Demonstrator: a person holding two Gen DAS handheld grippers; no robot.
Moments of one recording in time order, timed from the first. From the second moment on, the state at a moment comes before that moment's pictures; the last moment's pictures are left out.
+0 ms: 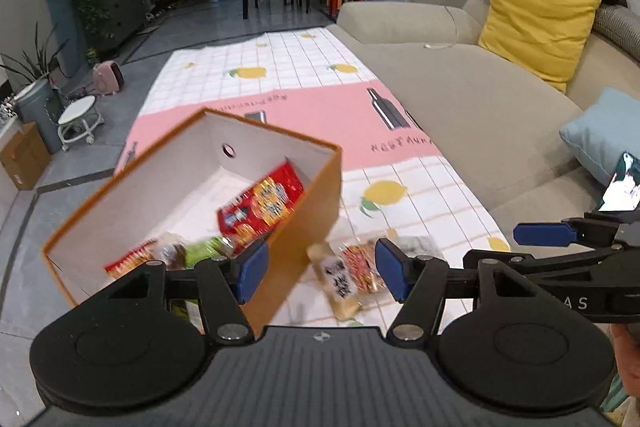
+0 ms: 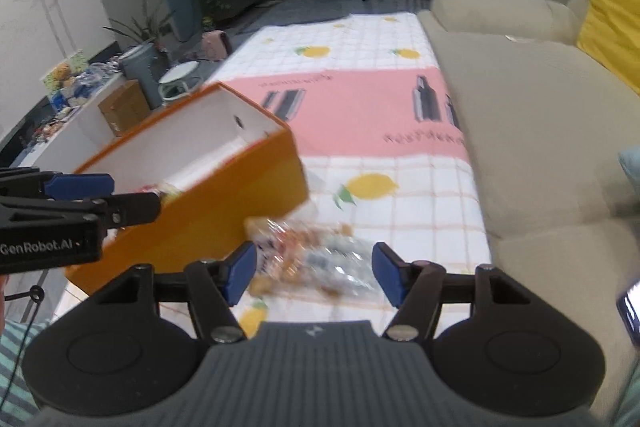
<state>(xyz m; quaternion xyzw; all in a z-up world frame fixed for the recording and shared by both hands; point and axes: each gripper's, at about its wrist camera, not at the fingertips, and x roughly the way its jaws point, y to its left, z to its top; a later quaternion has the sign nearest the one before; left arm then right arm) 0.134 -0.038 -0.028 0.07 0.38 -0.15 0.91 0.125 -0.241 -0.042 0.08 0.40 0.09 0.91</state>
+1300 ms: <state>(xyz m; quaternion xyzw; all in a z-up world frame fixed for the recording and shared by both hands) 0.168 -0.060 -0.133 0.08 0.44 -0.15 0.88 0.170 -0.216 -0.153 -0.08 0.41 0.13 0.90</state>
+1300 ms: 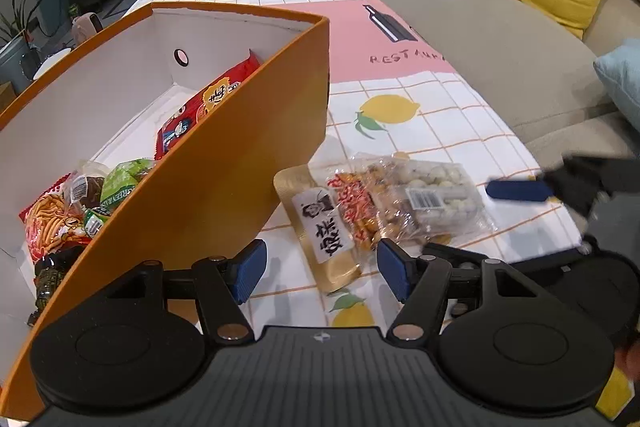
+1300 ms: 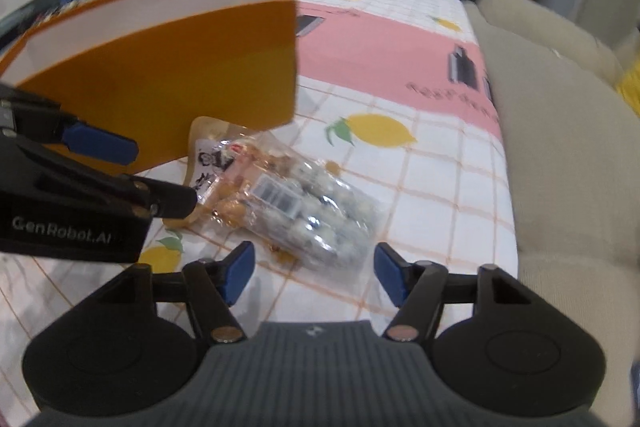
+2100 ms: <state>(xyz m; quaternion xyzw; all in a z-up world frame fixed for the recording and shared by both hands) 0.169 -0.053 -0.134 0.07 0.45 -0.15 0.87 0.173 -0.206 -0.144 -0.15 0.38 0.19 0.89</state>
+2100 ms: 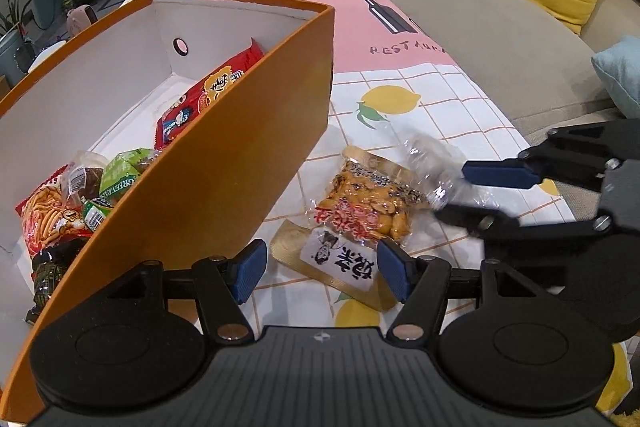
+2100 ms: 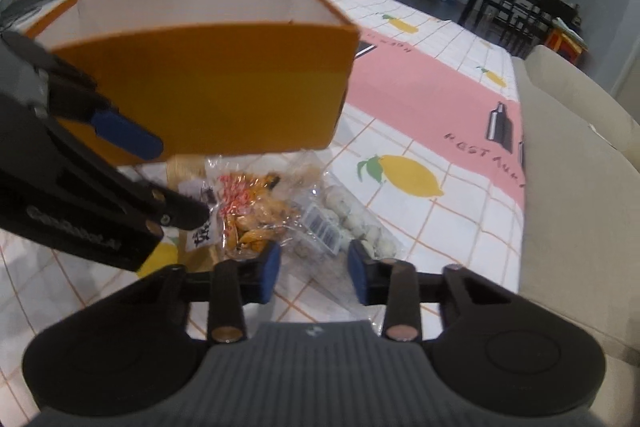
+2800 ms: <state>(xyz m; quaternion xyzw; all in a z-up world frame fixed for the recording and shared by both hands) 0.172 -0.082 -0.137 0.15 0.43 -0.23 0.86 0.179 -0.266 -0.110 0.13 0.43 0.11 0.89</state>
